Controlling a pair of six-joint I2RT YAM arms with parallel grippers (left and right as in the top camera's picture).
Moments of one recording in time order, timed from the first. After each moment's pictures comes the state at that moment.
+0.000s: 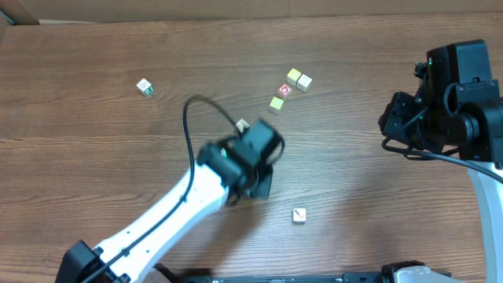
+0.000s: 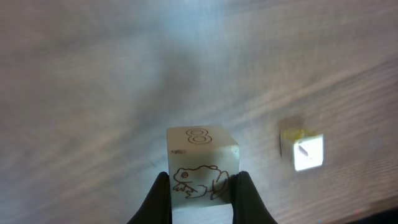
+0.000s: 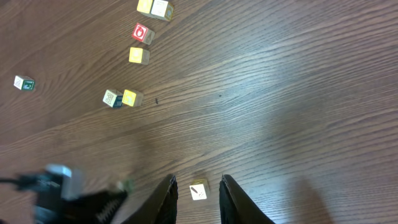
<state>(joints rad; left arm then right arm) -0.73 1.47 1.13 -0.99 0.00 -0.53 0.14 1.39 1.79 -1.53 -0.11 0.51</state>
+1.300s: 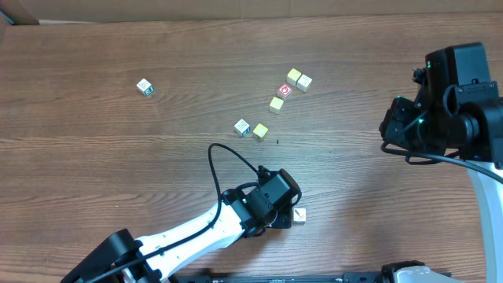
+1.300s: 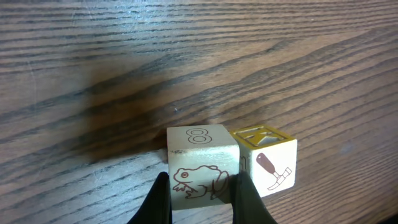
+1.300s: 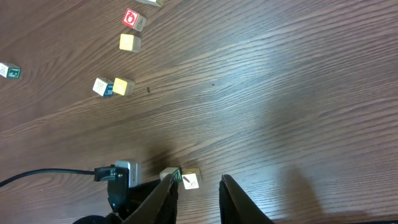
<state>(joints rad) -0.94 1.51 0.74 -0.40 0.07 -0.88 0.14 1.39 1.79 -1.58 -0.11 0.49</state>
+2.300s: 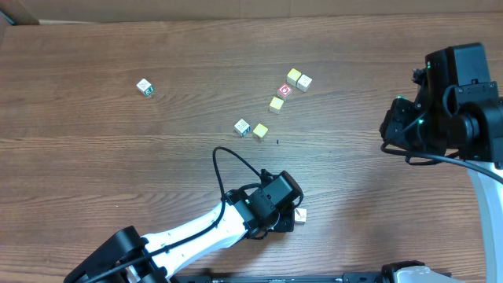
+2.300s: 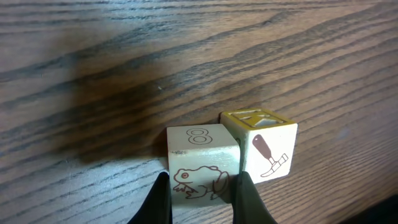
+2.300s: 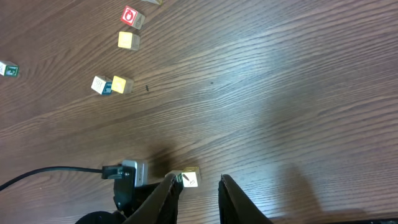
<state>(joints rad) -0.96 1.53 0.74 -0.40 0.13 -0.91 0.14 1.39 1.79 -1.58 -0.11 0.49</state>
